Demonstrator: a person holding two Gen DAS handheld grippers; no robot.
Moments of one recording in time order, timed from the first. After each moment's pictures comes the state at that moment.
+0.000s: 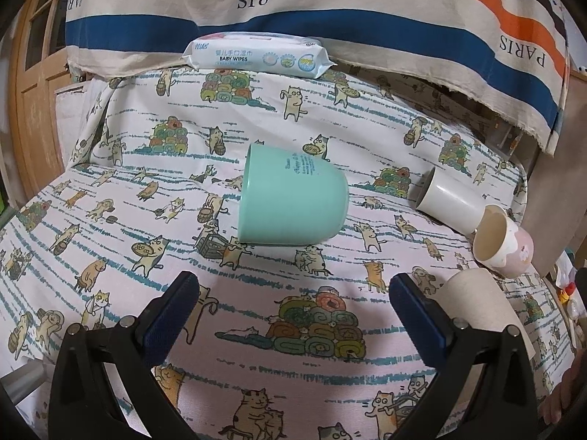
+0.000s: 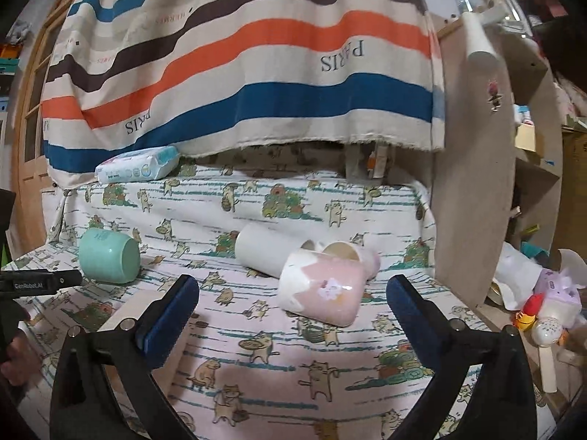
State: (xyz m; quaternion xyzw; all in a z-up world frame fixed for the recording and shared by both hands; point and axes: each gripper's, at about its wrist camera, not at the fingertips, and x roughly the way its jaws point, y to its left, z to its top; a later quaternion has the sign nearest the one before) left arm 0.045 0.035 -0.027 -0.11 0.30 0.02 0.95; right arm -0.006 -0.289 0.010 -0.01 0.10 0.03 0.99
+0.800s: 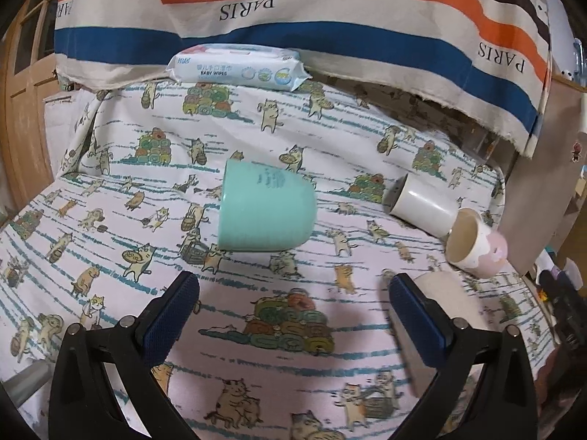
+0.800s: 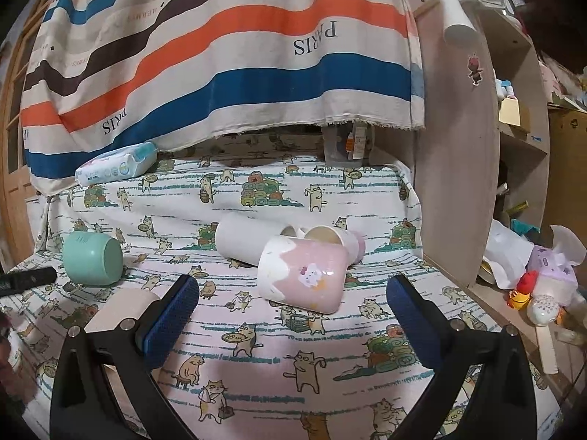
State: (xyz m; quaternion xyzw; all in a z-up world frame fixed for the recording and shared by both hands) left arm 0.033 0.025 -0.003 -0.11 0.29 -0.01 0.95; right arm 0.003 -0.299 0.003 0.00 0.13 0.00 0.99
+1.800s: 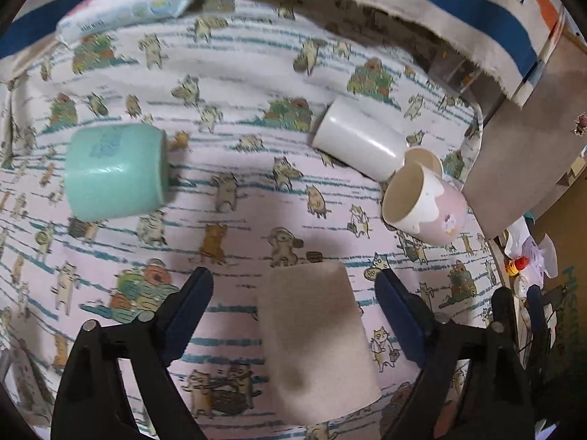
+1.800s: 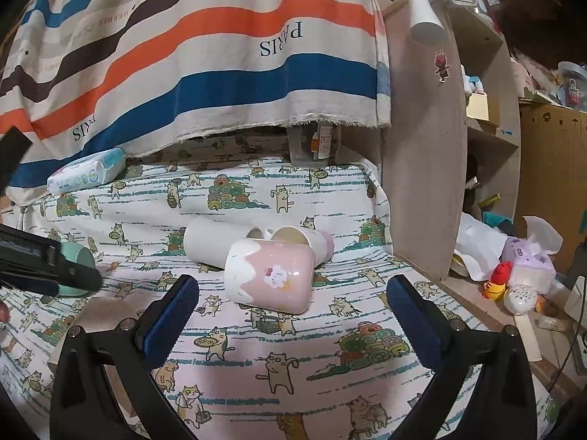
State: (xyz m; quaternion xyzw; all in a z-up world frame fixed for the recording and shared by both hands) left arm 0.103 -0.088 0.010 -0.11 0.47 -0.08 0.87; right arm 0.002 -0.311 0.004 0.02 0.13 -0.06 0.99
